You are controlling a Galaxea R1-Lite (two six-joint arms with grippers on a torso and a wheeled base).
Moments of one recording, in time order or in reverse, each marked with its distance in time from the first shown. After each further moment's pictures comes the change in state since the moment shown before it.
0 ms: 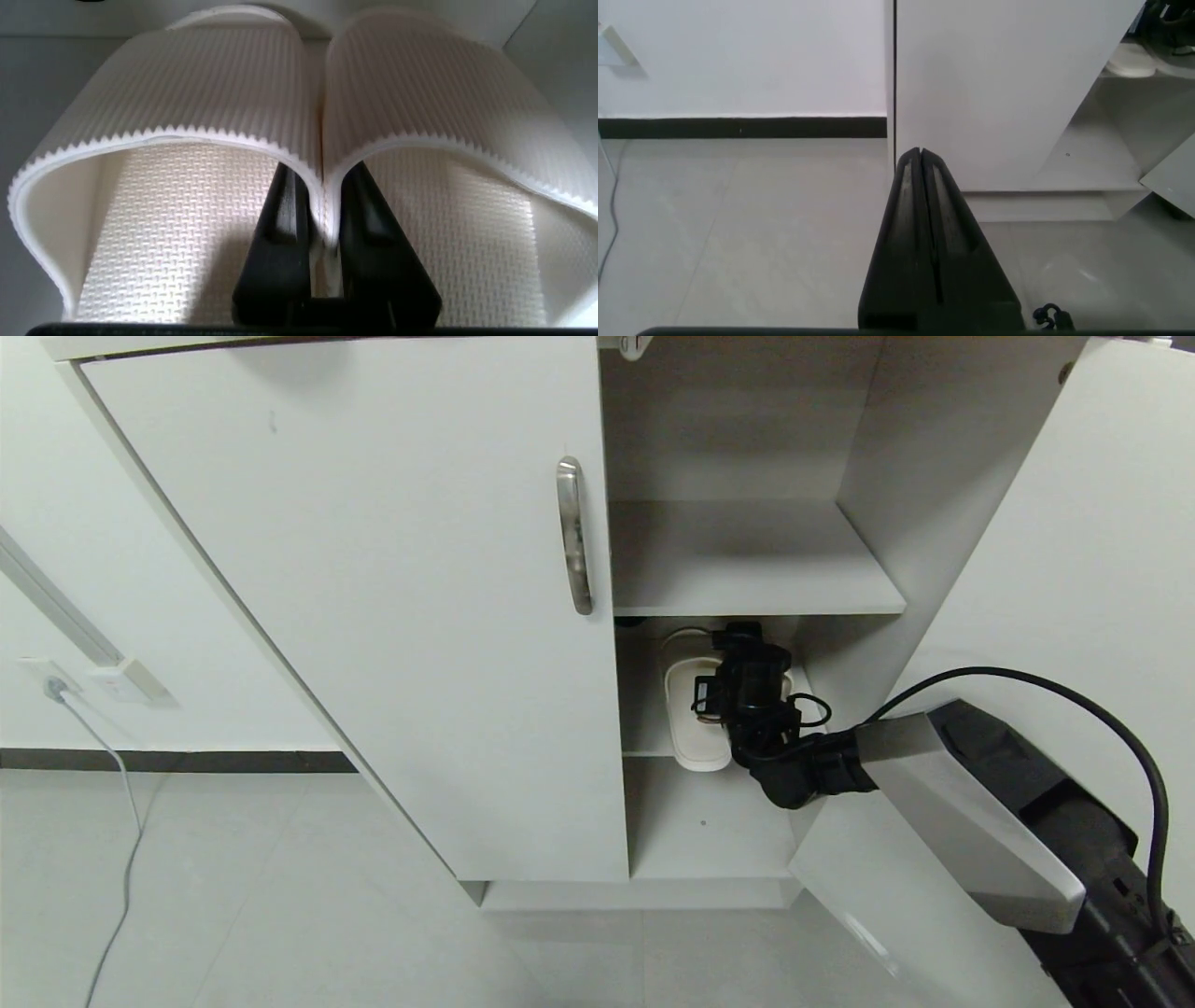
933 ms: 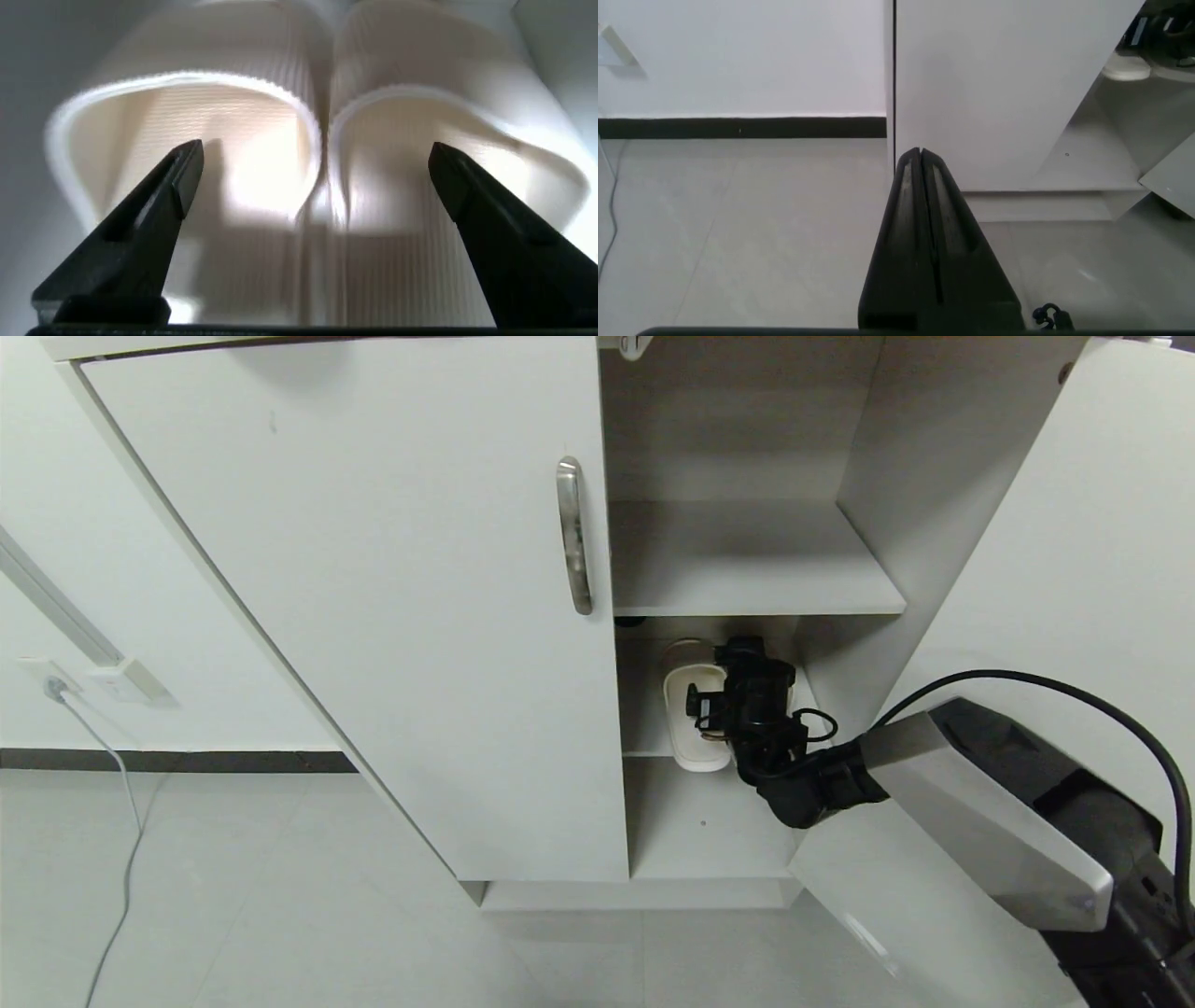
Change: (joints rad) left arm 0.000 0.000 0.000 0.000 -0.002 0.000; right arm 0.017 -0.061 0.188 -0.100 0.004 -0.007
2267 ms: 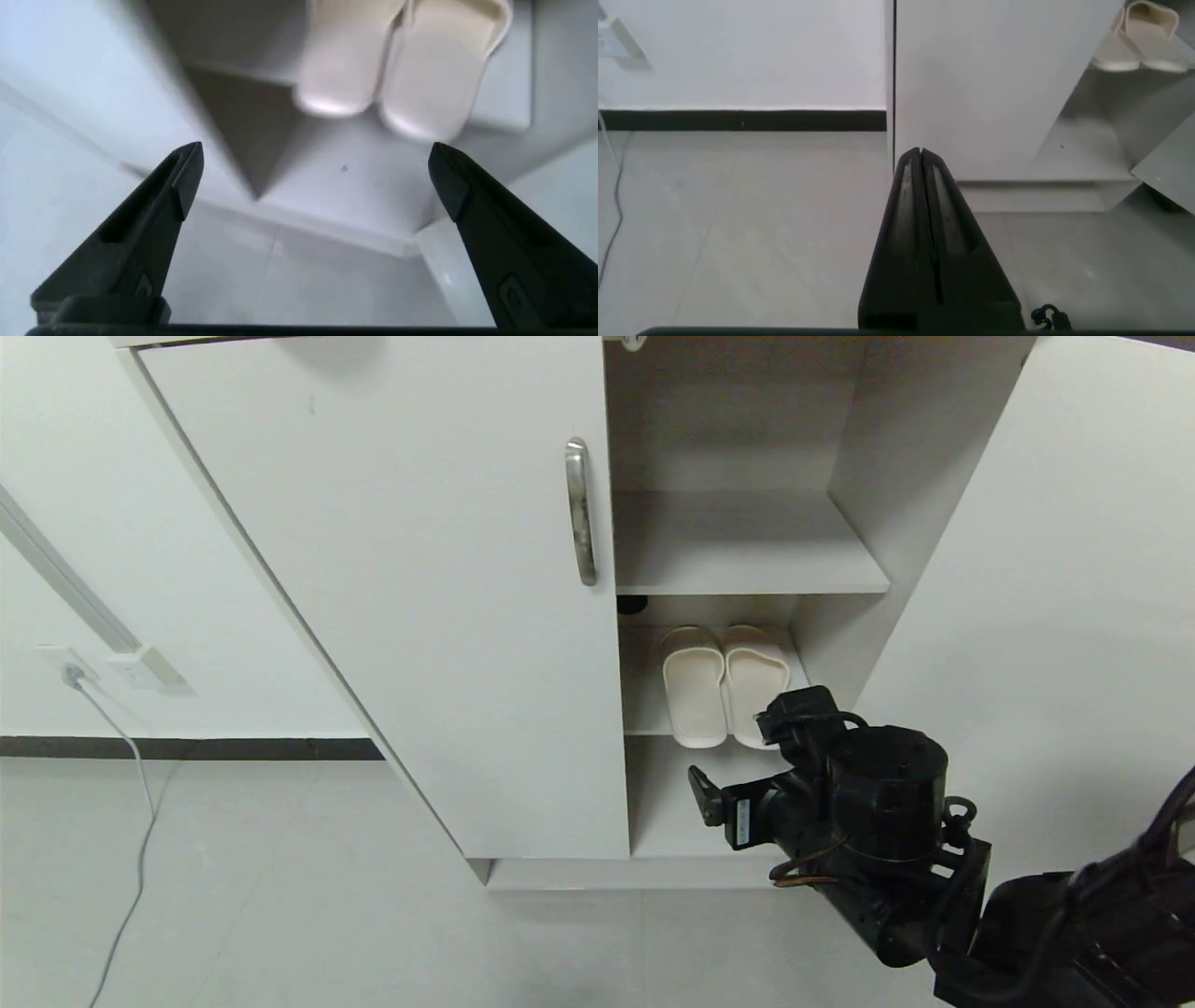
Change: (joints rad) left arm 0.000 0.000 0.000 0.000 0.002 -0.006; right arm 0.286 -0.623 0.966 -0.223 -0.007 0.043
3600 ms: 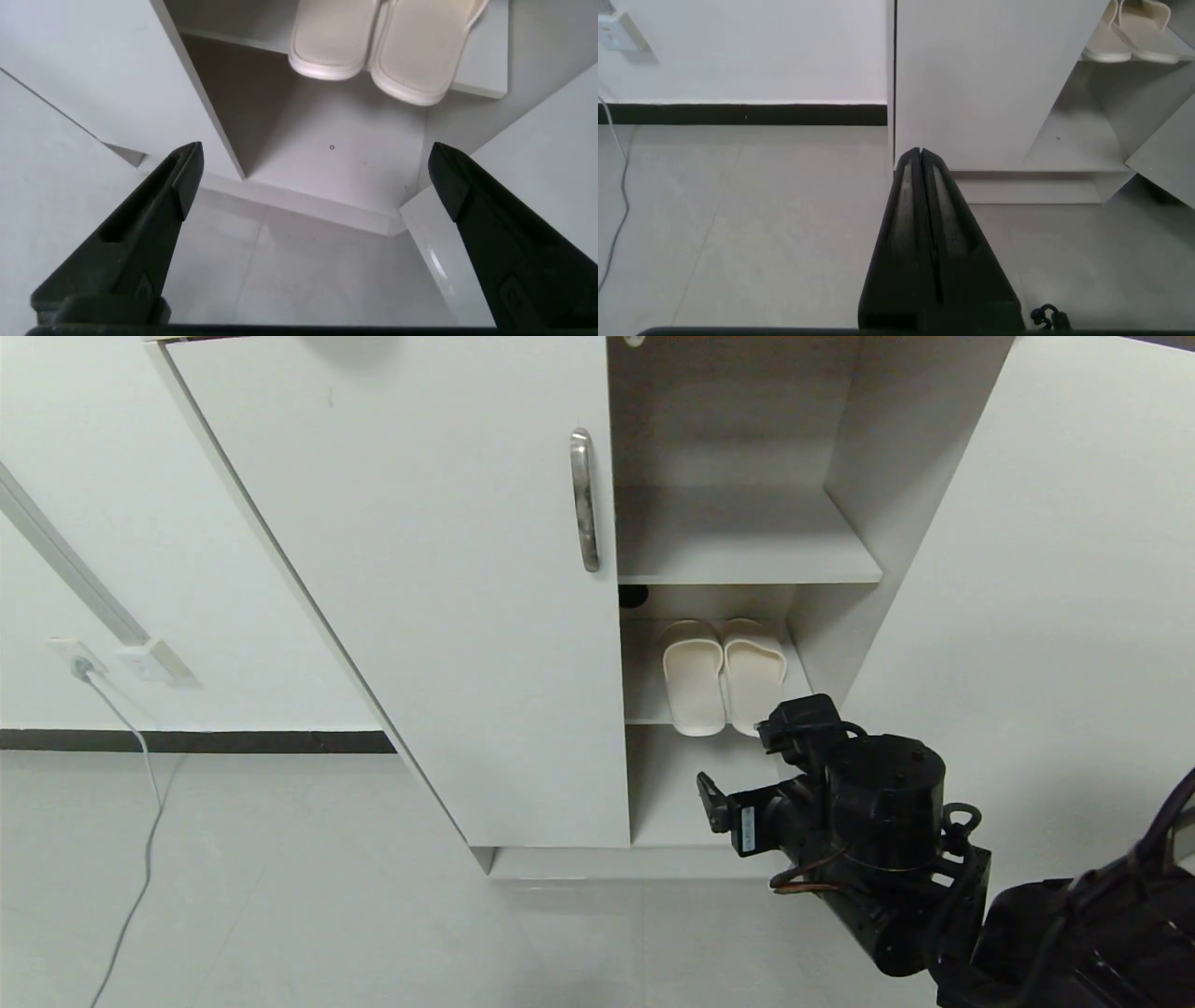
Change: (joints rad) left arm -0.001 0.000 0.000 0.000 0.000 -0.001; right arm 0.003 0.003 0.019 -0.003 -0.049 -0.019
